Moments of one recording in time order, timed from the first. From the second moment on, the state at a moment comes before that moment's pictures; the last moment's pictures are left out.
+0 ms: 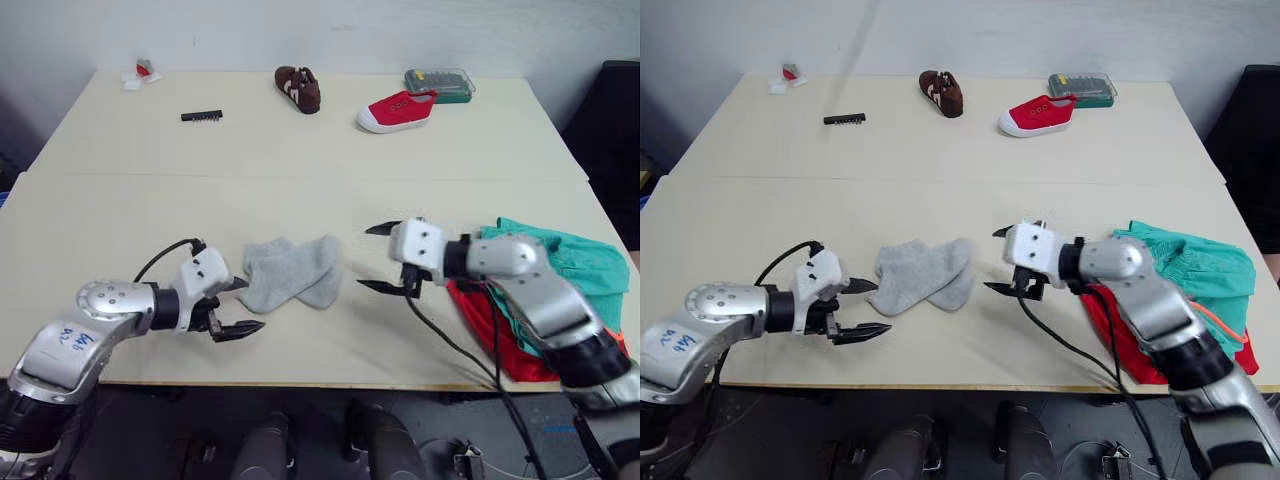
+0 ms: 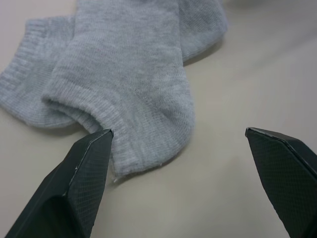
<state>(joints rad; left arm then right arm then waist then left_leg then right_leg) -0.22 0.93 -0.04 -0.37 -0.43 0.65 -0.82 -0.63 -0.73 0.37 -0.05 0.08 0.12 0.94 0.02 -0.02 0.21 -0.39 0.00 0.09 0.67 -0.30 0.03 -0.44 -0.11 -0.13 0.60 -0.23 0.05</state>
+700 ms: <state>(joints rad) -0.22 0.86 -0.10 -0.30 -0.25 0.53 -0.82 -0.82 -0.49 0.46 0.41 -0.21 -0.33 0.89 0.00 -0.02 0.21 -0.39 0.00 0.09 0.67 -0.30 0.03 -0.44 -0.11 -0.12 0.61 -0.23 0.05</state>
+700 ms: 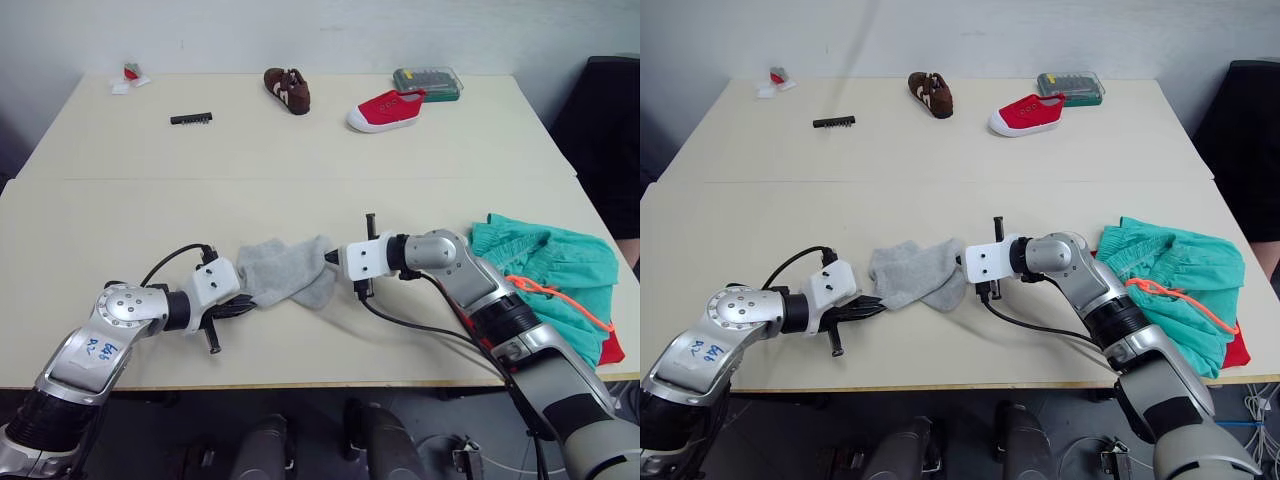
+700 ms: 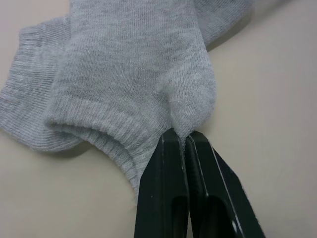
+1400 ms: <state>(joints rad) -0.31 0.83 -0.06 -0.26 -0.31 0.66 -0.87 -0.82 -0.48 0.44 0.51 -0.38 -0.54 0.75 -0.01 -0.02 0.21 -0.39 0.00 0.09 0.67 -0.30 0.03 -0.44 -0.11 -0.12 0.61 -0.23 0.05</state>
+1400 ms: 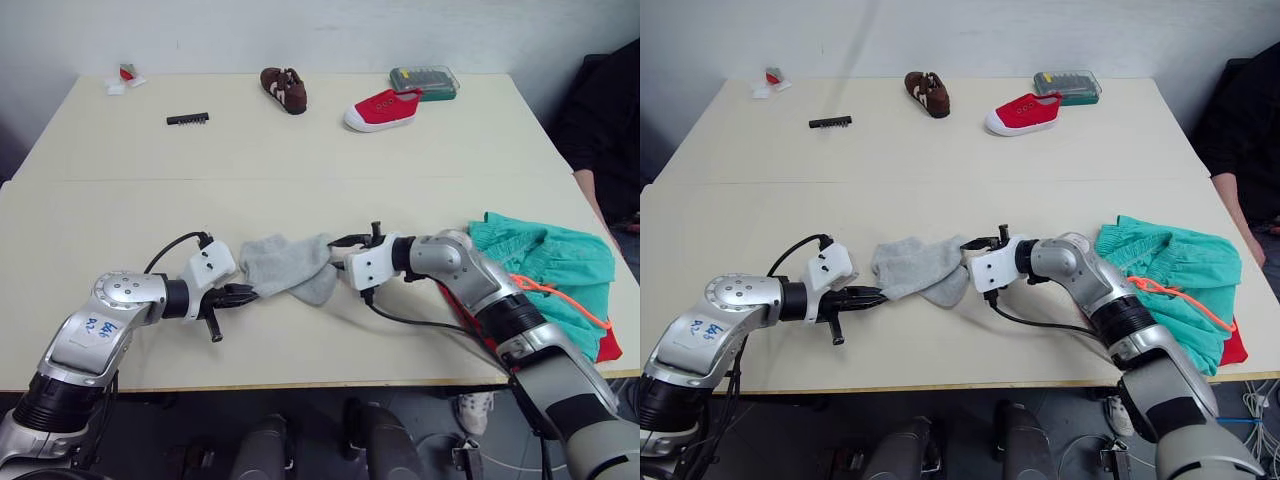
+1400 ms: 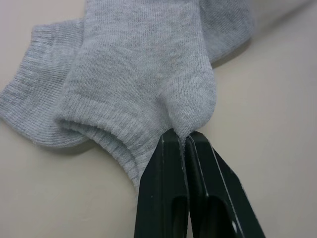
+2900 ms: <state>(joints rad) -0.96 0.76 -0.23 0.72 -0.02 -0.05 -1.44 -0.41 -0.57 0.35 -0.14 -0.13 -0.13 0.91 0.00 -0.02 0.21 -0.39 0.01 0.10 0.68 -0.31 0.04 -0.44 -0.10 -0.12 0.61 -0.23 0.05</state>
